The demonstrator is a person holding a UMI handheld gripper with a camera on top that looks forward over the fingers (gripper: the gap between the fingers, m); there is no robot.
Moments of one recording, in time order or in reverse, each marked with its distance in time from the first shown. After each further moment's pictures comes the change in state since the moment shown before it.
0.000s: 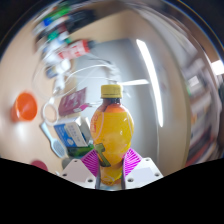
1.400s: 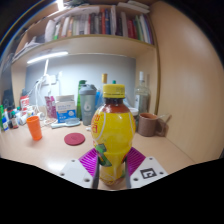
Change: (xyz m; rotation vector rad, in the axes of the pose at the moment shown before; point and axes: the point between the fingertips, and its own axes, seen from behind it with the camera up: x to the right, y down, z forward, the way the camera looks) arm -0.176 0.231 -0.214 -0.278 0.061 1.370
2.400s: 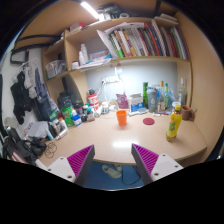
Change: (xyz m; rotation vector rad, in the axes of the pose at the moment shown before) arm -0.225 -0.060 -0.363 -0.209 -0.466 0.043
